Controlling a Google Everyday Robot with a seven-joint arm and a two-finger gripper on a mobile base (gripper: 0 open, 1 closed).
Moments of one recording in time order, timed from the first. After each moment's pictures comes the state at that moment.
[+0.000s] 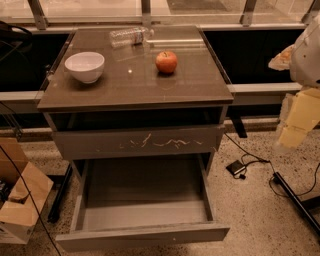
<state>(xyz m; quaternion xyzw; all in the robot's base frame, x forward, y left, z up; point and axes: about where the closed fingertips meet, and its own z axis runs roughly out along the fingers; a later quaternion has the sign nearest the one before) 0.438 -0.217 0.976 -0.60 0.78 -0.03 0.16</state>
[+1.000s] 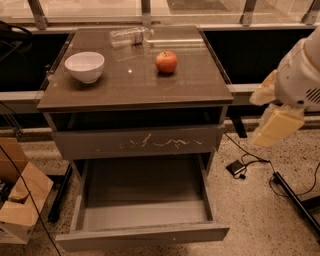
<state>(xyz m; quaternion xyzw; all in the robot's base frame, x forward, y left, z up) 0.434 -0.197 0.950 -0.60 0.78 -0.01 0.17</state>
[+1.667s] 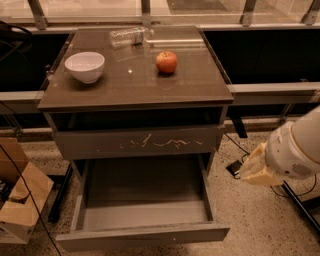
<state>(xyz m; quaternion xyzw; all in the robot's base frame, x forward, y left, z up) 0.400 -0.203 0.818 -0.59 0.78 0.09 0.18</state>
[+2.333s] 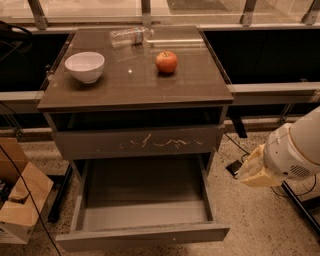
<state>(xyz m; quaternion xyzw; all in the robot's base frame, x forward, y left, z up) 0.397 -0.205 0.812 -0.59 0.78 0.09 0.18</state>
